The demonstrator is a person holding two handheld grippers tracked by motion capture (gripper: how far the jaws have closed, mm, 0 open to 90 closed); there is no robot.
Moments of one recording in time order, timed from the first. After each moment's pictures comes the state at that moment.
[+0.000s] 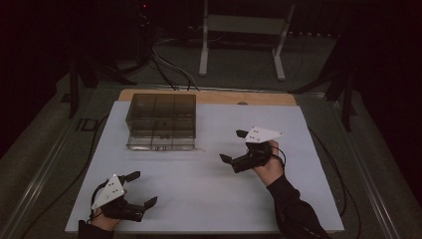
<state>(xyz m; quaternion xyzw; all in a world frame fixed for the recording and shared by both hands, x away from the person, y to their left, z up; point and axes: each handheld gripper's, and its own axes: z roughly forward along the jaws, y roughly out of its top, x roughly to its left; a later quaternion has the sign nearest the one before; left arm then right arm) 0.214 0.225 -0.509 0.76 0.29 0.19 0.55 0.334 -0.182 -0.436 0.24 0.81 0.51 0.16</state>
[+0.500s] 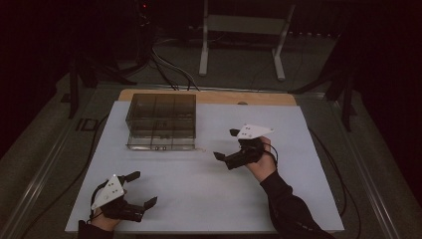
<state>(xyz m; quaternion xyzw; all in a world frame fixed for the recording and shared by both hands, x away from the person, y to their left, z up) 0.214 0.226 -0.509 0.76 0.29 0.18 0.55 0.349 -0.166 -0.445 0.24 0.82 0.50 0.14</state>
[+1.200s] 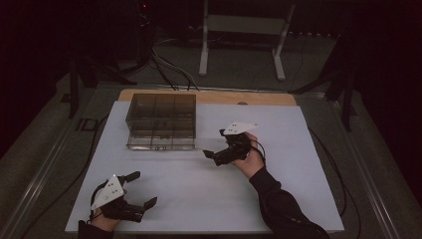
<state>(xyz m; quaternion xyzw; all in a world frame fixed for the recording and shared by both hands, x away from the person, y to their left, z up) 0.213 0.226 -0.508 0.76 0.29 0.19 0.55 0.369 -0.135 -0.461 0.27 0.82 0.49 0.11</state>
